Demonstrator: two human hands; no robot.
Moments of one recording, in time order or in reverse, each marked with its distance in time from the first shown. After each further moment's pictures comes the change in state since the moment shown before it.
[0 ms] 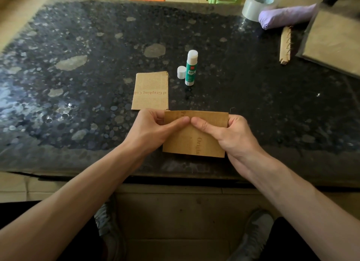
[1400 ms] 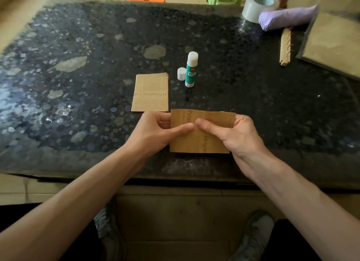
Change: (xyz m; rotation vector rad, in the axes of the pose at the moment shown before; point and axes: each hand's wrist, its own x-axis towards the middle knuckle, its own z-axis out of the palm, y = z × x) left_hand -0.001 0.003 0.002 -0.050 -0.083 -0.022; right_hand 0.004 0.000 -0.006 -0.041 0.063 -0.026
